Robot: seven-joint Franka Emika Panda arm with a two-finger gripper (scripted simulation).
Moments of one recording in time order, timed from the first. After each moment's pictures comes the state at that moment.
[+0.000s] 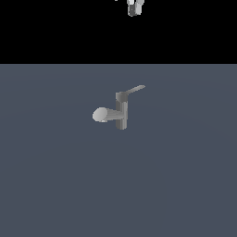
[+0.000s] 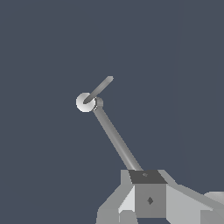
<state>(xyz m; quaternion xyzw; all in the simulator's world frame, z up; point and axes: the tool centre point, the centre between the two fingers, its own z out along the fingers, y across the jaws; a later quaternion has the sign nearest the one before) -0.027 -0.039 0.406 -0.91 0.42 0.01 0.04</state>
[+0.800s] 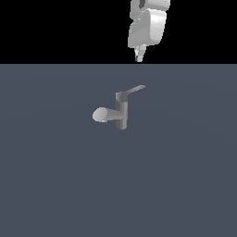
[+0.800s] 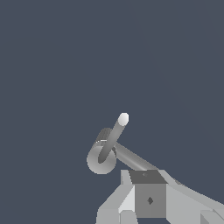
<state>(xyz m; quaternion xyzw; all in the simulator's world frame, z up) 0.063 -0.071 0.301 -0.78 0.62 0.02 0.03</state>
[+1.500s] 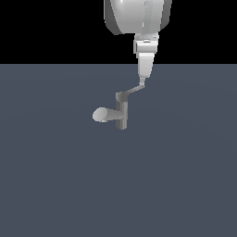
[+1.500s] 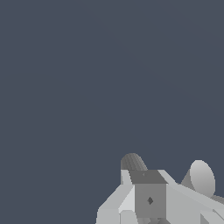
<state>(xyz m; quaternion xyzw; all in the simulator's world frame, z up) 0.110 -0.097 0.206 -0.66 0.75 0.01 0.01</state>
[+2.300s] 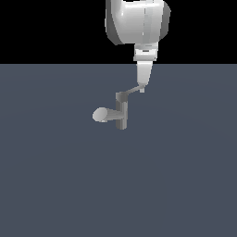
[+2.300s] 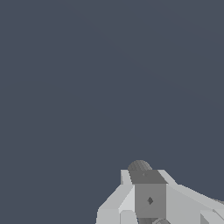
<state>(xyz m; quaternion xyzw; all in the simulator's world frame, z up) 0.115 -0.103 0.182 -0.63 0.77 0.00 0.00</state>
